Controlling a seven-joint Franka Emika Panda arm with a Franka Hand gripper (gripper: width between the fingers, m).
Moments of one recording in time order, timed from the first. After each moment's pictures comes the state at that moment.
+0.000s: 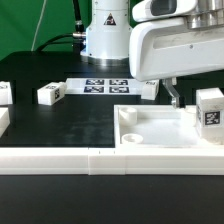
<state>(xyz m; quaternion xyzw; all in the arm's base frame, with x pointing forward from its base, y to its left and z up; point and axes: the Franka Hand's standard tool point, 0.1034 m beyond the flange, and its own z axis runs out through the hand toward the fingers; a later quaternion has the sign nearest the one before) 0.627 0.112 0.083 -1.00 -0.04 -0.05 0.07</state>
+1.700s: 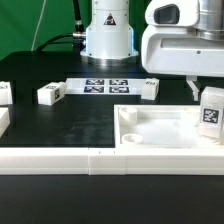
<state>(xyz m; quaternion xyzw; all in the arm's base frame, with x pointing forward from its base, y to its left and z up) 0.621 0.129 0.083 -0.96 0.26 0.11 0.05</state>
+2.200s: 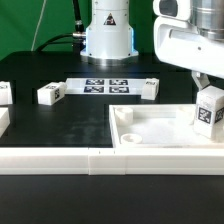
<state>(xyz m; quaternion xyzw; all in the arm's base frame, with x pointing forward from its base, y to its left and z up) 0.626 0.131 0.083 -0.89 0.44 0.11 0.03</state>
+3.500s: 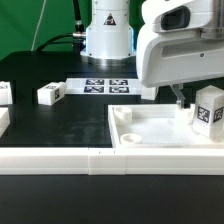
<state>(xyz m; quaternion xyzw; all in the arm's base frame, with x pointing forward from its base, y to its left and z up) 0.632 0.116 0.084 -0.99 -0.08 0.07 0.07</state>
